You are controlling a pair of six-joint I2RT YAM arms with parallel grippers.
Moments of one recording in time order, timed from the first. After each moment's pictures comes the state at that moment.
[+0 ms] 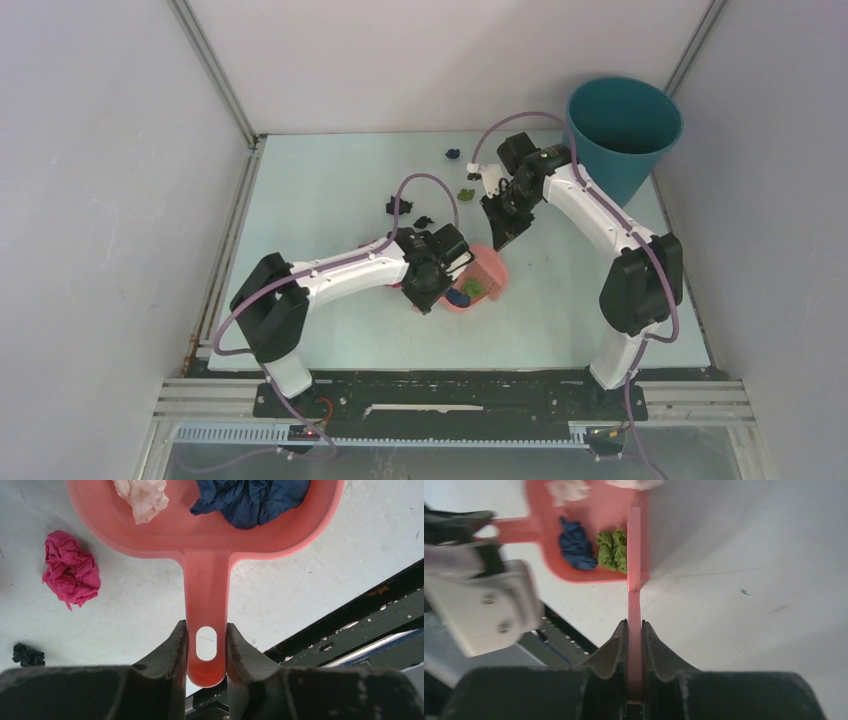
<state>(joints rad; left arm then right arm) -0.93 1.69 1.25 -0.91 -0.03 -0.13 0.43 1.79 1.67 -1.17 -0.29 -0.21</state>
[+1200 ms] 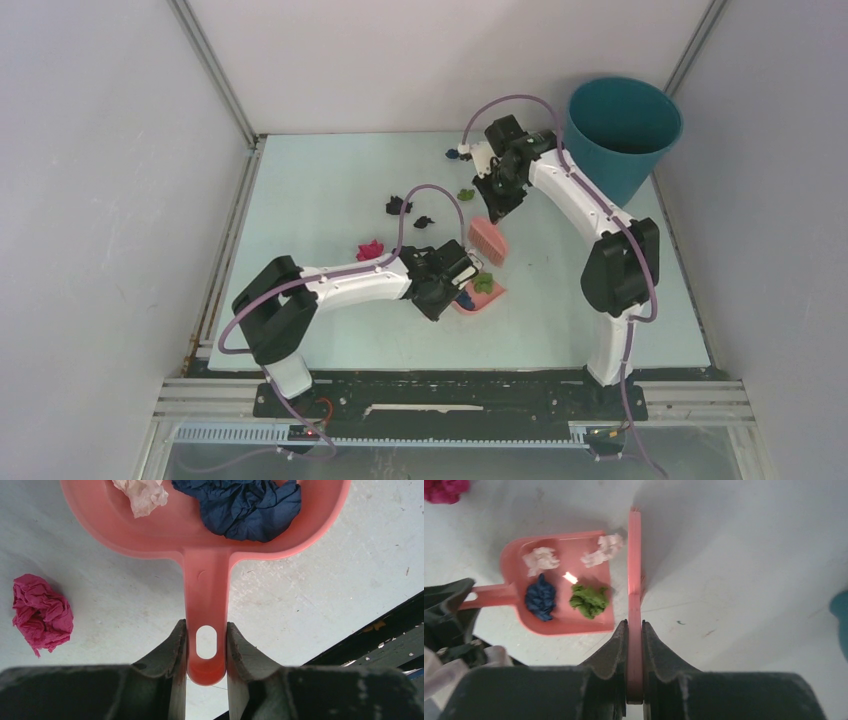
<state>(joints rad) -0.99 1.70 1.12 -0.65 -0.05 -0.16 0.44 1.96 1.88 -1.13 -0.14 -0.23</state>
